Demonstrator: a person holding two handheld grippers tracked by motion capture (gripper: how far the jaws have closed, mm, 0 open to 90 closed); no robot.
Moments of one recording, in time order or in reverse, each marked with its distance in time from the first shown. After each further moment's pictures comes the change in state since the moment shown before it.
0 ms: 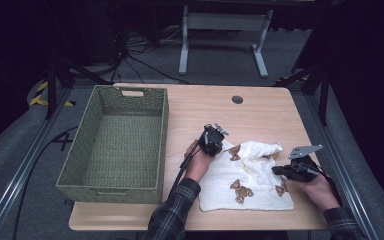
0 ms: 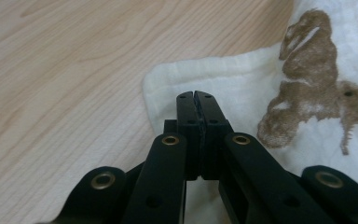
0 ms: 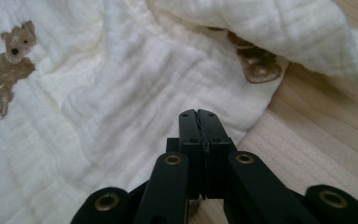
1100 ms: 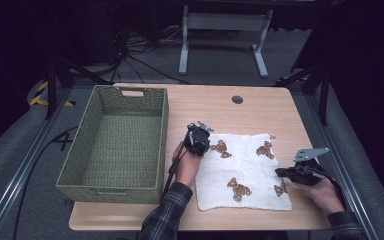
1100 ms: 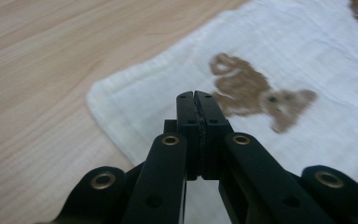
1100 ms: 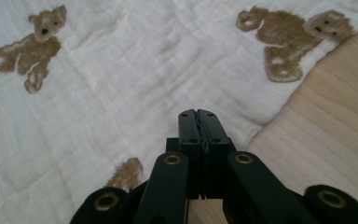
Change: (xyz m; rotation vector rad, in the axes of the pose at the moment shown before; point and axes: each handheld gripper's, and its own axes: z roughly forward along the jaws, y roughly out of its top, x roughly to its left) left arm 0.006 -0.022 -0.049 -0.040 0.035 -0.130; right arm 0.008 -0.008 -0.013 -0.021 -0.001 -0.008
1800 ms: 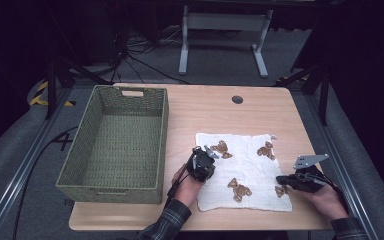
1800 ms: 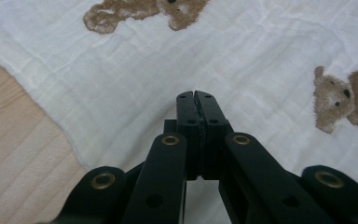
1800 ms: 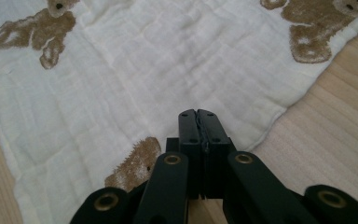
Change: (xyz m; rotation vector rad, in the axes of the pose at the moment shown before) left arm -0.038 -0.045 -0.009 0.084 -0.130 0.084; right arm 0.010 -0.012 -0.002 0.037 0.025 -0.015
